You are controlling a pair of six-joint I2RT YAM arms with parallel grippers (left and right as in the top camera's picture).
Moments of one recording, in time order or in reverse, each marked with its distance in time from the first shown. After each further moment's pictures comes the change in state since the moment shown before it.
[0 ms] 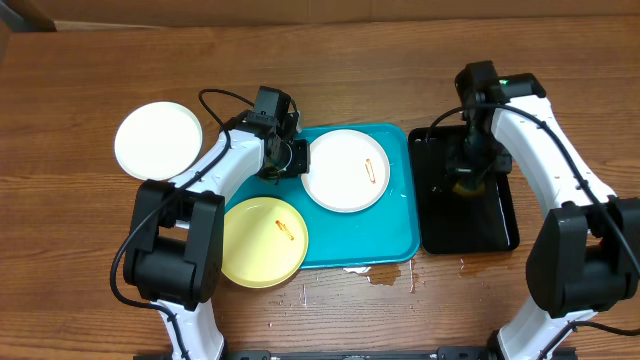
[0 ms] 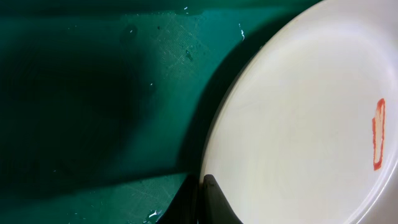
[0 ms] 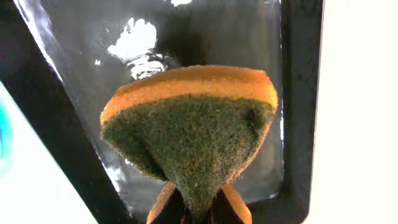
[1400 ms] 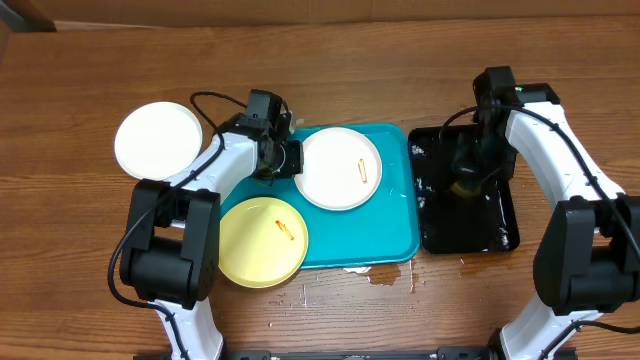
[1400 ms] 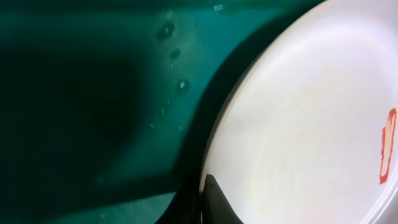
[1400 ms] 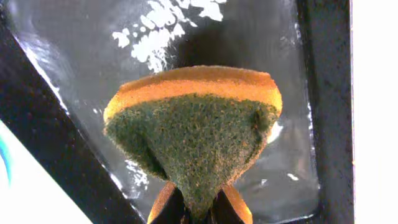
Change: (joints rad) left arm 0.029 0.000 -0.033 0.032 0.001 0.011; right arm -0.079 0.000 -0.080 0.108 -0.124 0.045
